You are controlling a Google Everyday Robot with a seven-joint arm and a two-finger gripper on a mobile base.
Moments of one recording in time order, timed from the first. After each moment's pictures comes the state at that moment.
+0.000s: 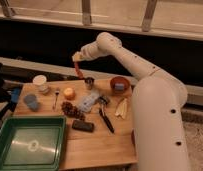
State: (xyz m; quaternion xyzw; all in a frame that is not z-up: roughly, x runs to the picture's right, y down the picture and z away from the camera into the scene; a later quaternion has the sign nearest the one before) arm -0.118 -0.187 0.838 -0.29 -0.27 0.58 0.71
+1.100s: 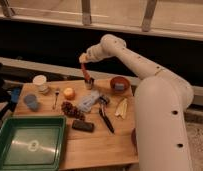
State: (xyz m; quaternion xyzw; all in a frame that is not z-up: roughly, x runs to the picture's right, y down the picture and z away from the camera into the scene) arm -0.077 -0.179 0.864 -0.26 -0.23 0.61 0.71
